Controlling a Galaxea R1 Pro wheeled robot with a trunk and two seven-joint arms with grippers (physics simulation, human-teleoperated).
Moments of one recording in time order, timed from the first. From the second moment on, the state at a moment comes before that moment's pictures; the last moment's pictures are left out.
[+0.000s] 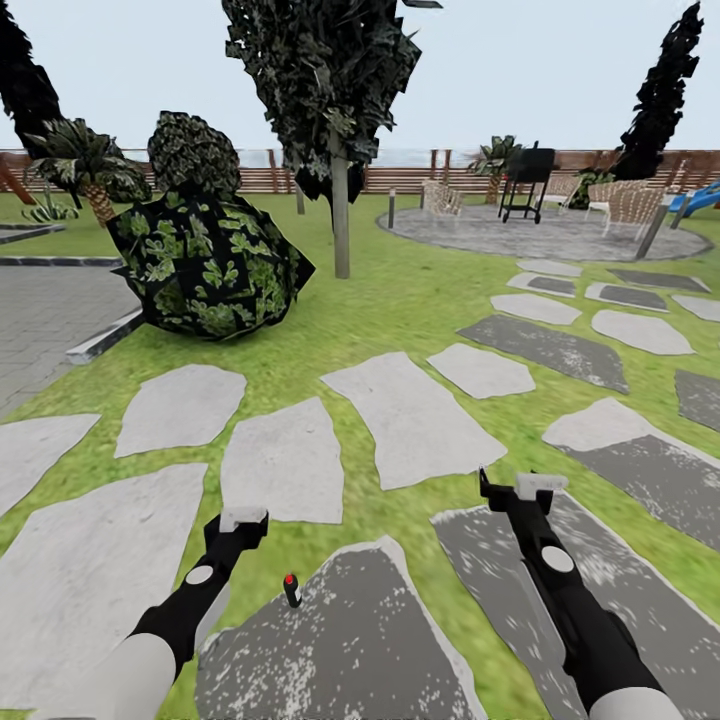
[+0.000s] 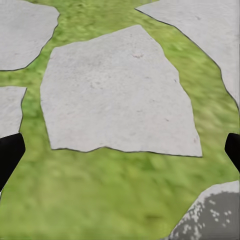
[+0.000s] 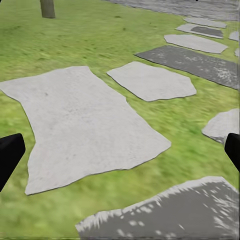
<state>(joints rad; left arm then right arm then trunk) -0.66 0.02 0.02 -0.41 -0.02 -0.24 0.04 -0.45 -0.08 0.00 -1.06 -0.02 -0.04 -0.12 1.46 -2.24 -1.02</state>
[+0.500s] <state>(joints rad) -0.66 0.02 0.02 -0.41 -0.02 -0.24 0.04 -0.45 -0.09 0.00 -1.07 -0.02 0.00 -0.05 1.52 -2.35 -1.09</state>
